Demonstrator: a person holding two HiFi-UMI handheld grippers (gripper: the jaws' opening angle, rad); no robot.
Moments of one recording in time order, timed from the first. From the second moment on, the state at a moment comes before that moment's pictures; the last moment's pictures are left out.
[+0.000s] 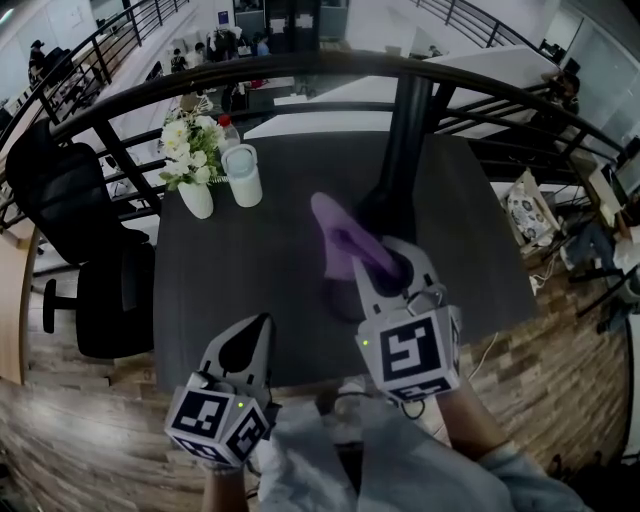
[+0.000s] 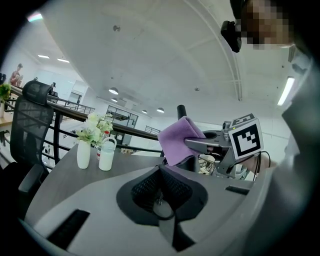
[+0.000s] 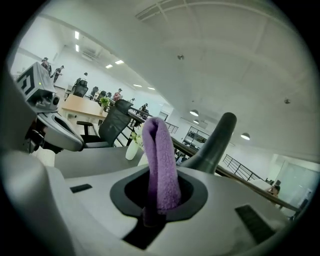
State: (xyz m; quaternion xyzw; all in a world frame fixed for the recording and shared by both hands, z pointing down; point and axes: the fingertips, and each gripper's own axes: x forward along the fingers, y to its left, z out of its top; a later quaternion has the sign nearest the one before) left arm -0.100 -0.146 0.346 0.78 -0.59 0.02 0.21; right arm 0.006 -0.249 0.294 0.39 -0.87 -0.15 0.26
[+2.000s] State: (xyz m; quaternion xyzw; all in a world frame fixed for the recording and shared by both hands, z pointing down) left arm -0.045 -0.177 0.327 0.82 -0.55 0.04 0.16; right arm 0.168 -0.313 0.238 0.52 -0.85 -0.04 0.12
